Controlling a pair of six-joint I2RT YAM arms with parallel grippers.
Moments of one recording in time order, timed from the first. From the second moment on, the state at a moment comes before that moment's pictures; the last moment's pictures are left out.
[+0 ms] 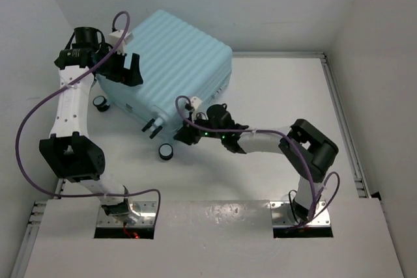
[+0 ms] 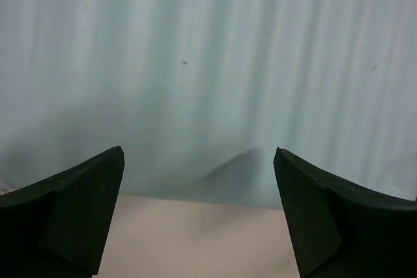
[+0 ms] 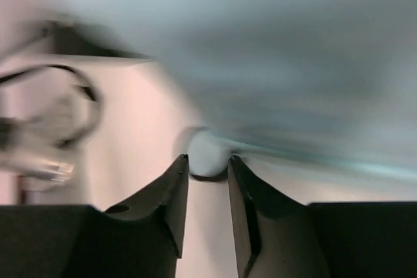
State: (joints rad) left arm 0.15 1.62 1.78 -0.98 0.49 0.35; right arm 0.81 1.81 0.89 0.57 -0.35 0.25
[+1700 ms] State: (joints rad) left arm 0.60 1.56 1.52 -0.58 0.37 -0.05; right arm 0.07 2.64 2.04 0.37 -0.40 0.89
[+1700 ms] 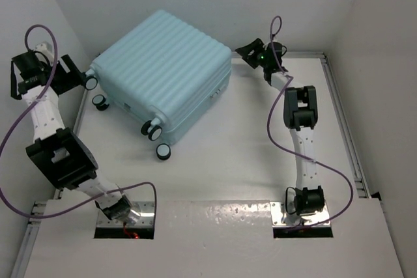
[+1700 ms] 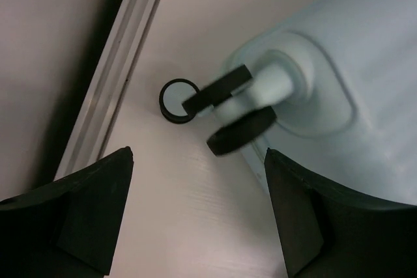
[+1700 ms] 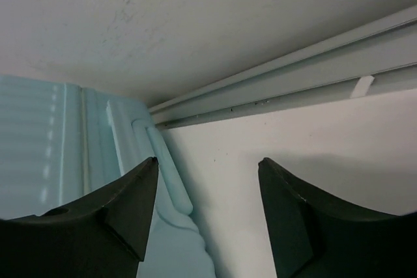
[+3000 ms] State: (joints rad) left arm 0.49 1.30 1.33 -0.30 0.45 0.01; right arm -0.03 1.31 0.71 0.39 -0.46 0.38
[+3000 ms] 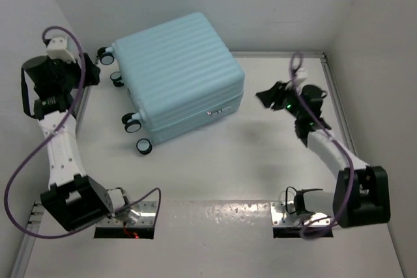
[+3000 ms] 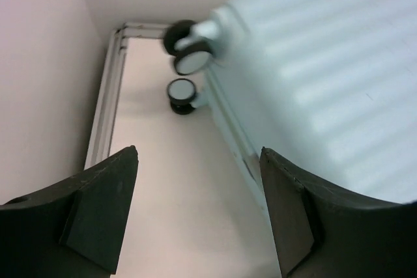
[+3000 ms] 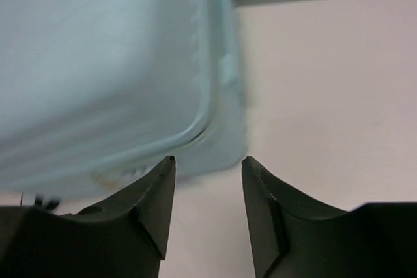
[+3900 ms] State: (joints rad) left arm 0.35 1.06 1.07 -0.44 0.43 0.23; right arm 0.73 1.71 0.73 0.69 0.08 0.14
